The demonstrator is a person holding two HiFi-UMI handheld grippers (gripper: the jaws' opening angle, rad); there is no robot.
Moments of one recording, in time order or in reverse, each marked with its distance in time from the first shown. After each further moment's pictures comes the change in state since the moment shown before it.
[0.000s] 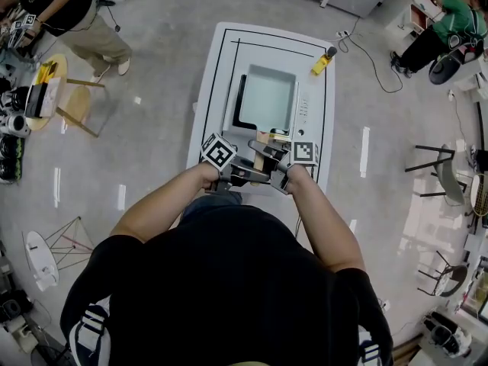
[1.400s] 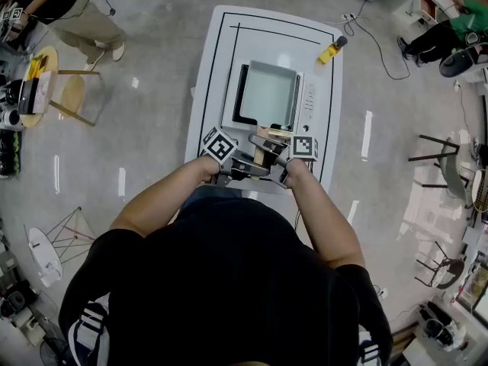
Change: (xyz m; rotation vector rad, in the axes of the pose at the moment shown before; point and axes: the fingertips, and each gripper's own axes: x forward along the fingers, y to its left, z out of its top) left arm -0.007 0.045 0.000 -0.093 0.013 -0.025; right arm 0.010 -0.050 0.010 0.087 0.002 -0.050
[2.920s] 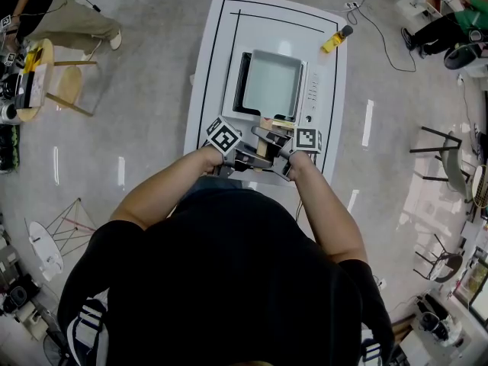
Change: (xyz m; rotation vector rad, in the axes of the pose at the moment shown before) left arm 0.003 0.015 -0.003 -0.013 0.030 0.005; right arm -0.002 -0.016 0.003 -0.016 0.007 -0.039
